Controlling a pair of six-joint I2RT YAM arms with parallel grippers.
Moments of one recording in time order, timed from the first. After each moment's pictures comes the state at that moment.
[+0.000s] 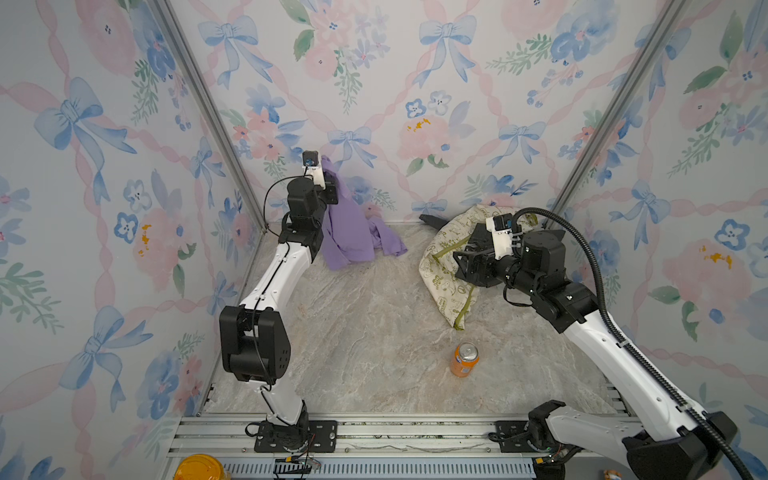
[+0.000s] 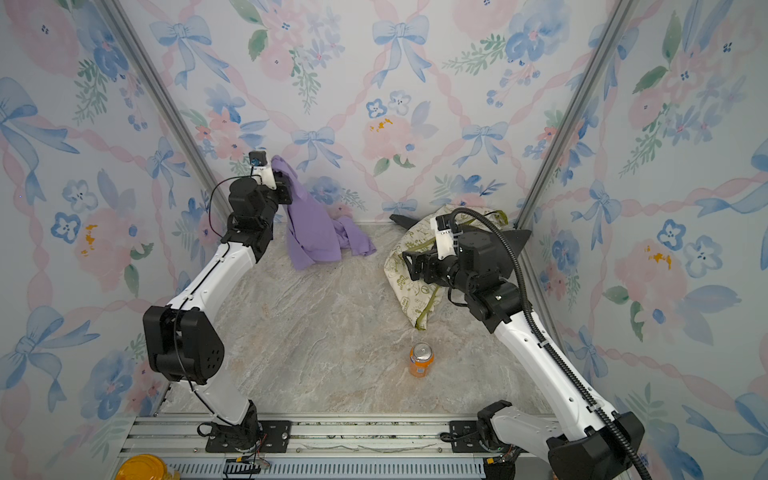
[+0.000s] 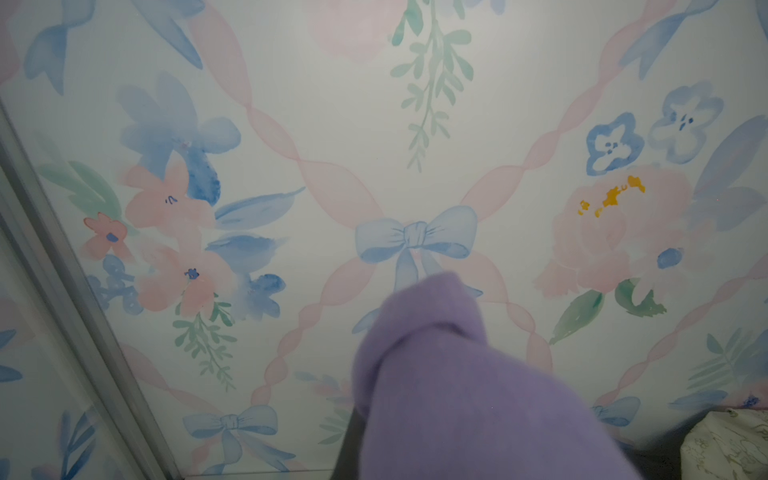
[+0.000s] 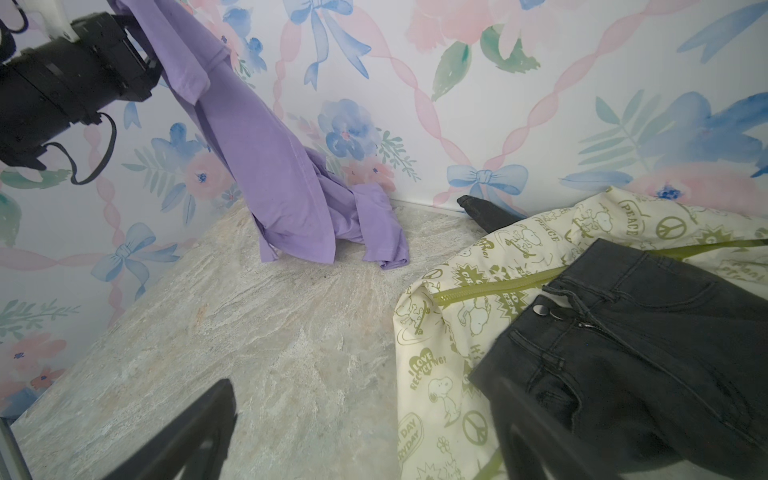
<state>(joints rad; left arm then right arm) -0.13 1.70 1.48 0.27 -0.14 0.02 0.42 1.14 1.17 -0.38 -0.14 0.16</state>
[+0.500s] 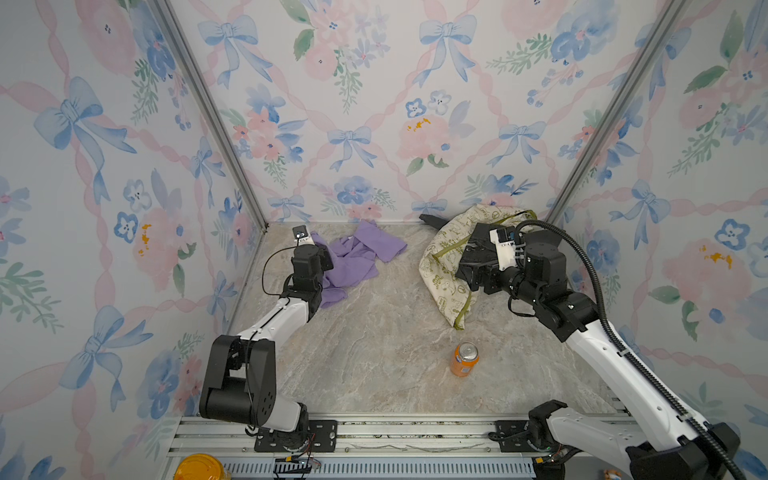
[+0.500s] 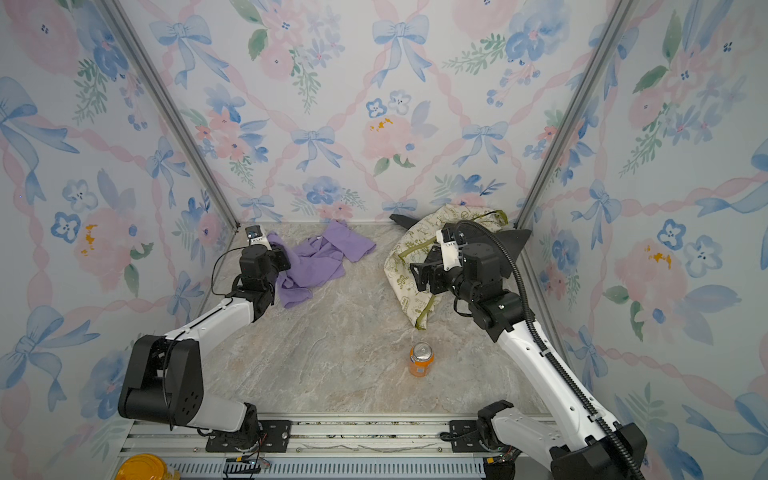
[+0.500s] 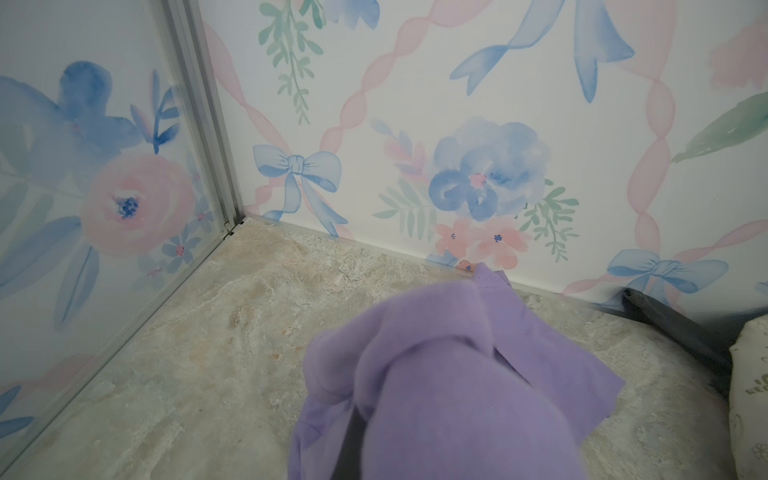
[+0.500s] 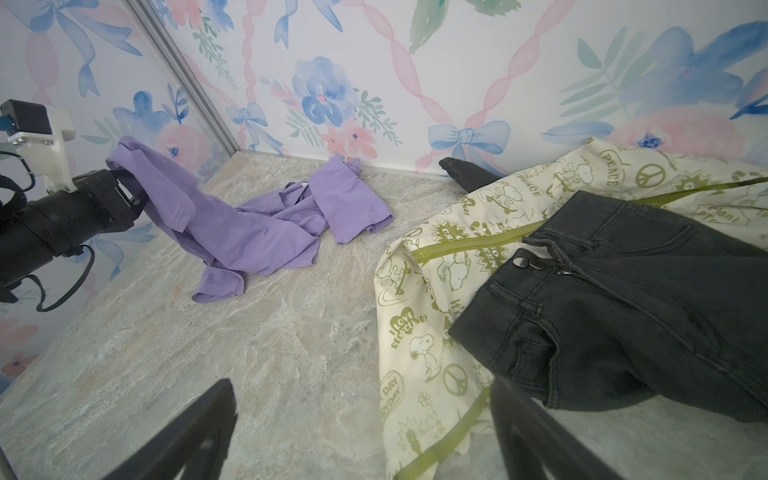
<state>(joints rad) -0.13 1.45 0.81 0.38 -0.31 -0.25 0.38 1.09 1.07 -0.40 -0.15 0.16</state>
